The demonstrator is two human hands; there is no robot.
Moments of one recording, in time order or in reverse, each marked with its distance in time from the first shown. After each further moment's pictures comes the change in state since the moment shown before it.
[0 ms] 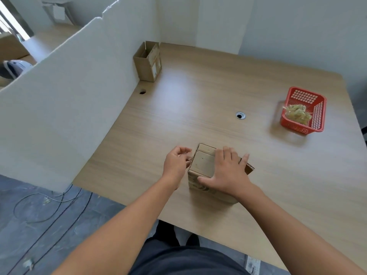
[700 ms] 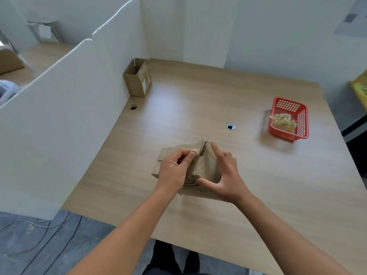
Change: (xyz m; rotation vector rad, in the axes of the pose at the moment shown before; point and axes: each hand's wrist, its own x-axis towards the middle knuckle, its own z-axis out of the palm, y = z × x) left_hand -0.017 0.046 -0.002 0.097 -0.178 0.452; right_hand 0.000 0.010 -0.016 0.725 0.241 -0.168
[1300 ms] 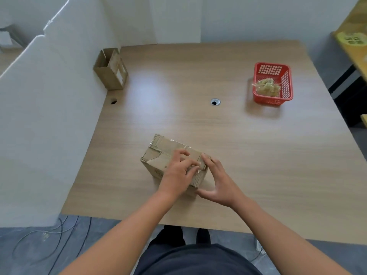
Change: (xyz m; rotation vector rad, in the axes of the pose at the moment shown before) left_hand -0.040 -0.044 0.027 0.791 -0.314 0.235; right_hand -0.075 0.069 0.033 0.046 -0.071 0.062
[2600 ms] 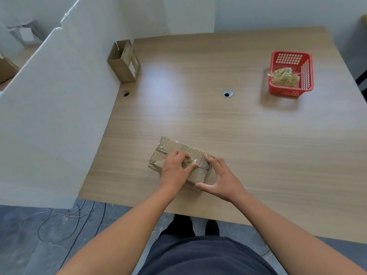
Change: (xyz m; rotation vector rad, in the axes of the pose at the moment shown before) left_hand -0.014 -0.041 0.005 0.129 0.019 -0.285; right_hand 0.001 0.002 0.031 -0.085 -0.044 0.139
